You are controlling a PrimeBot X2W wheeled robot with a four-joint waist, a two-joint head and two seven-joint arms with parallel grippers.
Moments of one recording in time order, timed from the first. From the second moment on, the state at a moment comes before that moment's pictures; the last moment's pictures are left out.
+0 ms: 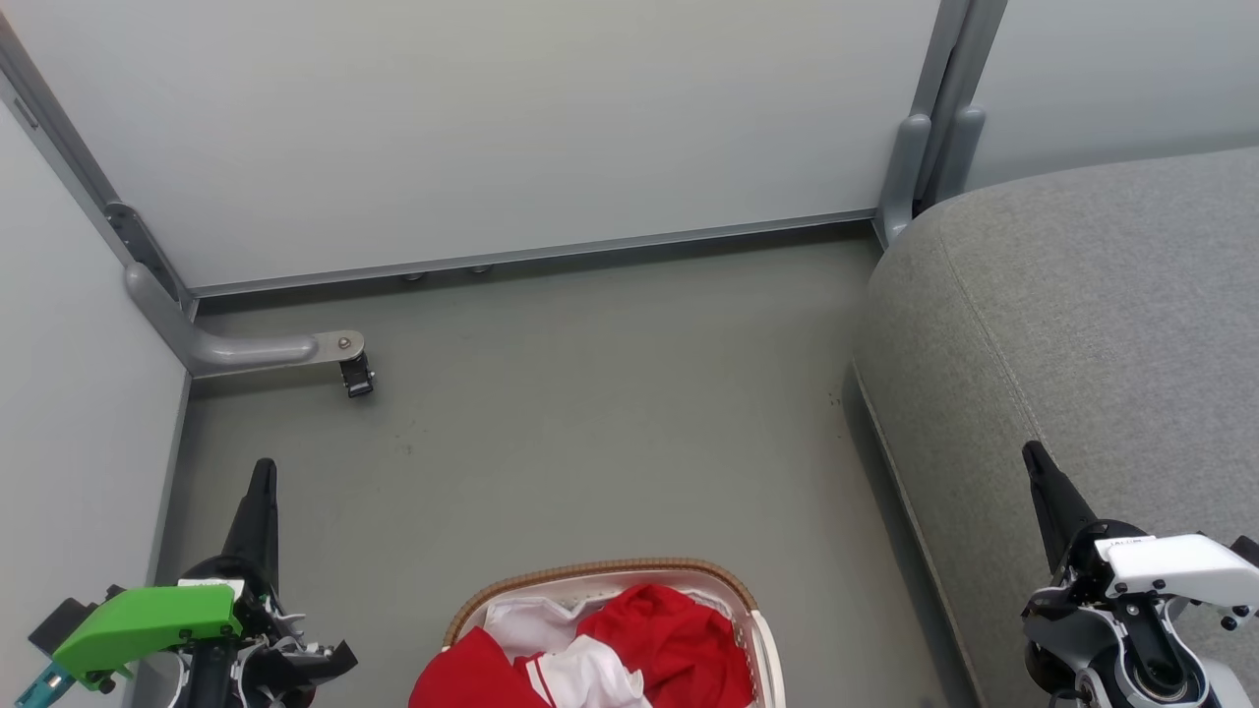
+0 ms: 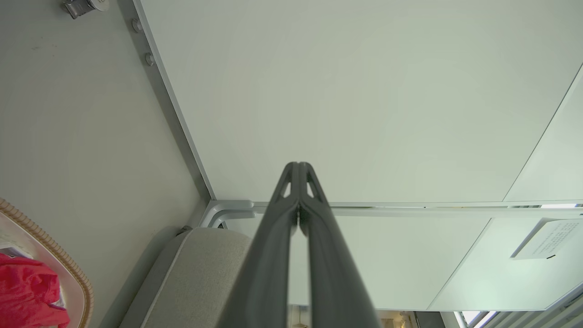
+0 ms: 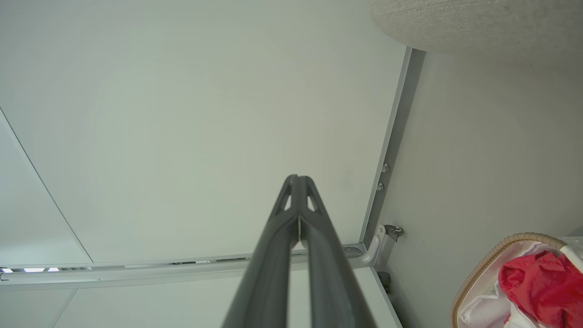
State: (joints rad) left arm -0.10 0.05 0.11 0.24 -1.61 -0.13 0.11; right arm -0.11 -0.05 -0.11 0.24 1.62 0.13 0.11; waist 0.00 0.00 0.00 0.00
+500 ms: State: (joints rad) left arm -0.10 0.05 0.11 0.24 -1.61 -0.13 0.11; right arm -0.11 -0.05 -0.11 0.24 1.62 0.13 0.11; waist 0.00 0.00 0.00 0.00
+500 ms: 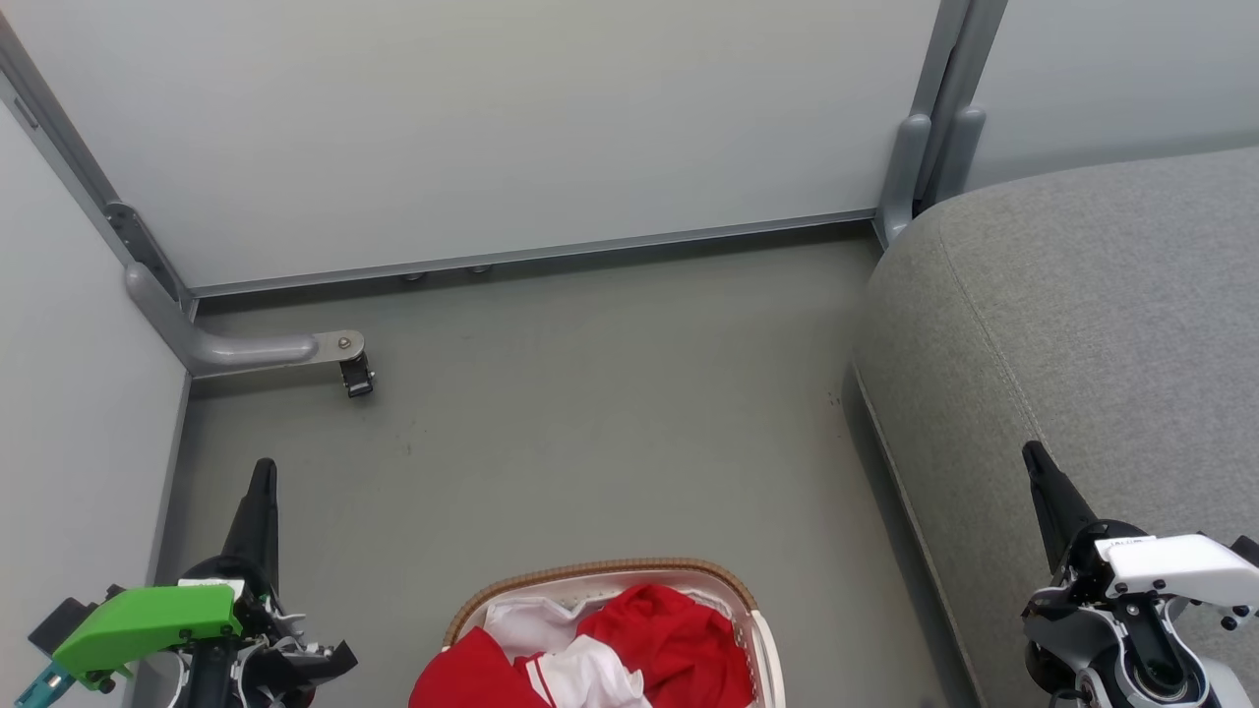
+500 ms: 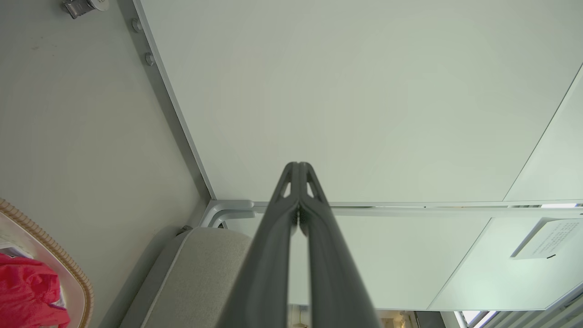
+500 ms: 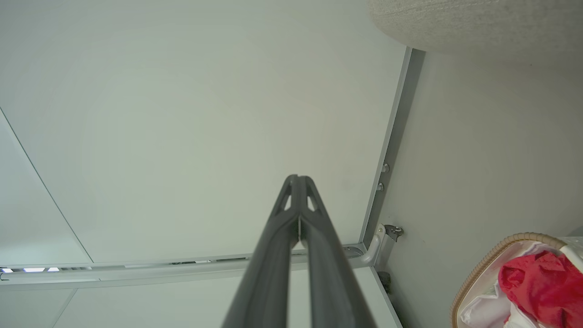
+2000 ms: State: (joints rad) left arm -0.10 0.05 0.11 0.25 -1.61 -0.13 0.11; right arm -0.11 -0.05 -0.11 0.25 1.61 0.13 0.11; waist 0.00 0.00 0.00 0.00
